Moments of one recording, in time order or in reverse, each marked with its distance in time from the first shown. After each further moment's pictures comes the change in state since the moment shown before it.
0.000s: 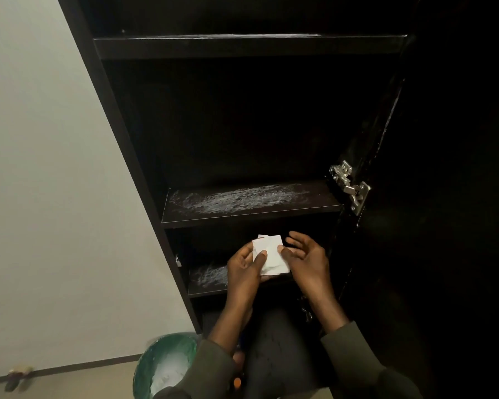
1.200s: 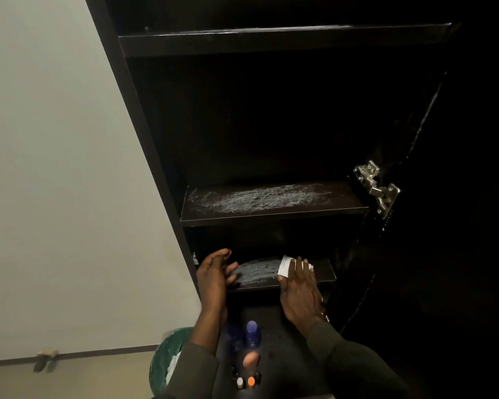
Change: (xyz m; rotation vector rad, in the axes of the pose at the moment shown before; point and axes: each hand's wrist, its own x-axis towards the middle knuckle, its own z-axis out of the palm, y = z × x) left_hand 0.017 0.001 -0.077 -0.043 0.385 -0.079; right_hand 0.026 0.138 0.047 -1.159 -0.002 -0.402
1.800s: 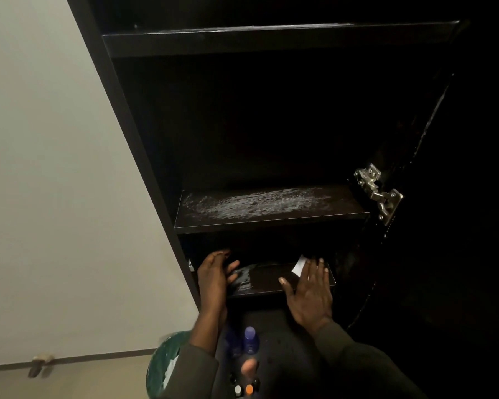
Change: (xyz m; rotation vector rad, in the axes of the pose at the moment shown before) left_hand 0.011 0.005 0.012 0.040 -0.041 -0.005; right_hand 0.011 0.021 -0.002 -0.069 -0.014 0.107
